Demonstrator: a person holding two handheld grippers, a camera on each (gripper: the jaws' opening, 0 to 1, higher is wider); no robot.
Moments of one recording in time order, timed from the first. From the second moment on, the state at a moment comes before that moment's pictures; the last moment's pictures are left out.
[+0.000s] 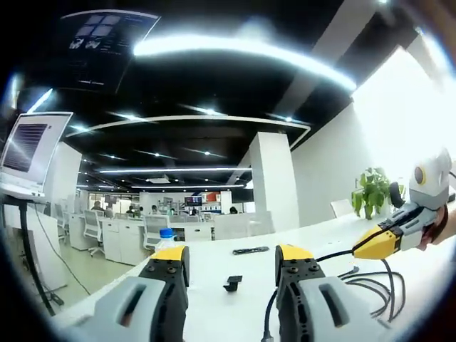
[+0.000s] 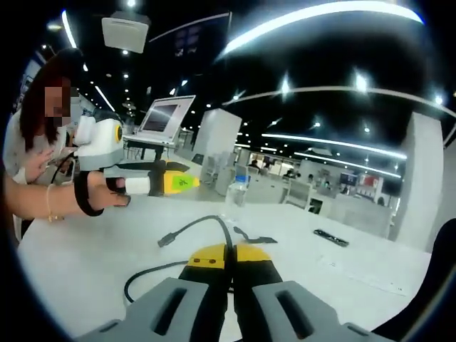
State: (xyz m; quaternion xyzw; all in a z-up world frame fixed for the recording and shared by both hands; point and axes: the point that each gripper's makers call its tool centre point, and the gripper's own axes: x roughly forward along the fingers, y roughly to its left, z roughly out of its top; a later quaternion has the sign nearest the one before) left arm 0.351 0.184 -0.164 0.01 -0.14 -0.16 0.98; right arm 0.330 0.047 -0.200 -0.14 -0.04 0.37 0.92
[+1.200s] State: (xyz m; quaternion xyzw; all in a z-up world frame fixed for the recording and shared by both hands) left arm 0.340 0.112 -0.203 0.11 -0.10 -0.27 0.95; right arm 0.291 0.020 -0.180 -0.08 -0.07 0.39 0.92
